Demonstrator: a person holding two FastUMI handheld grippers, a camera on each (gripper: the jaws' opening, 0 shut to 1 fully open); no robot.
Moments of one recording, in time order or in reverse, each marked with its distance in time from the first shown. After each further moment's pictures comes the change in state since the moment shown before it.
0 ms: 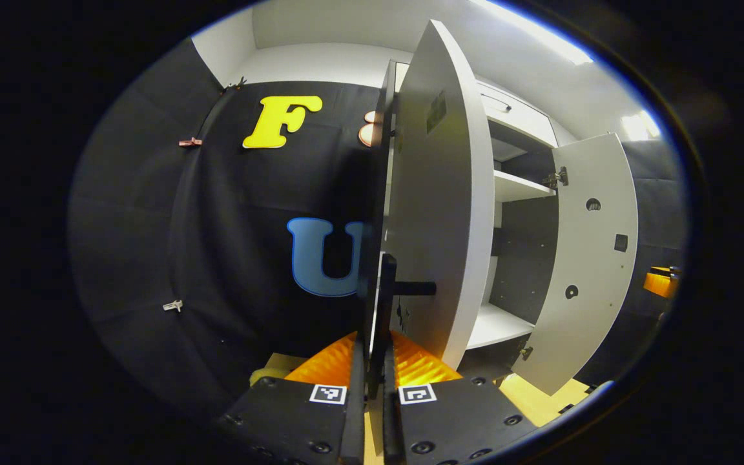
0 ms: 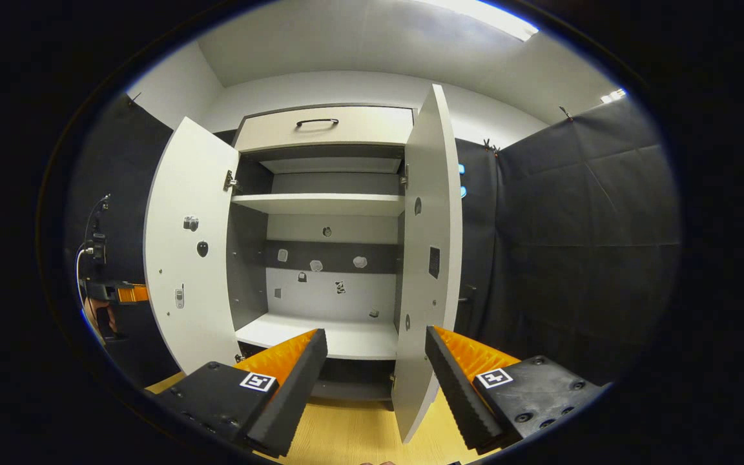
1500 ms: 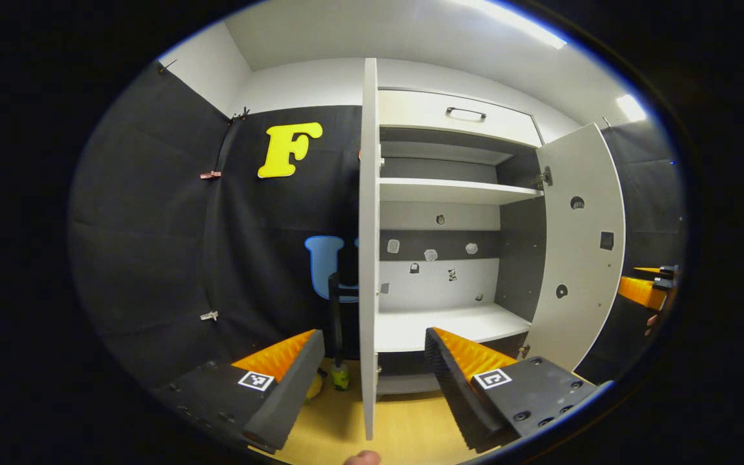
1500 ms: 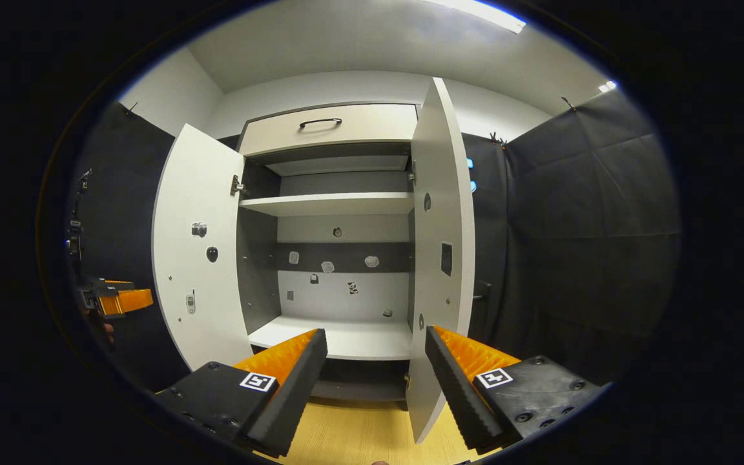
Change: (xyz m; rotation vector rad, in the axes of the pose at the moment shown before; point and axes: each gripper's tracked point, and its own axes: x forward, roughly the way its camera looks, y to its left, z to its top) left arm -0.087 -0.074 0.025 0.058 -0.038 0.119; right arm 0.003 0.013 -0.001 0.041 0.004 0.065
